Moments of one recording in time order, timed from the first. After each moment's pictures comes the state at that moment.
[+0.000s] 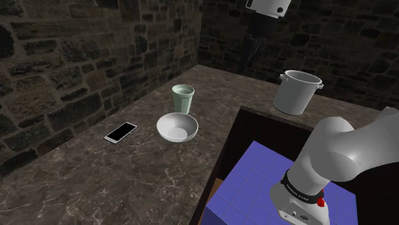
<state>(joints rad) 0.02 -0.77 0.01 -2.27 0.05 1.60 -0.09</state>
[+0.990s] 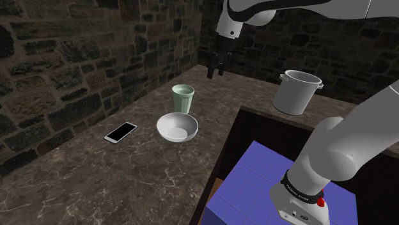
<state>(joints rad) -0.02 -0.33 -0.09 -2.14 0.09 1.85 -0.15</state>
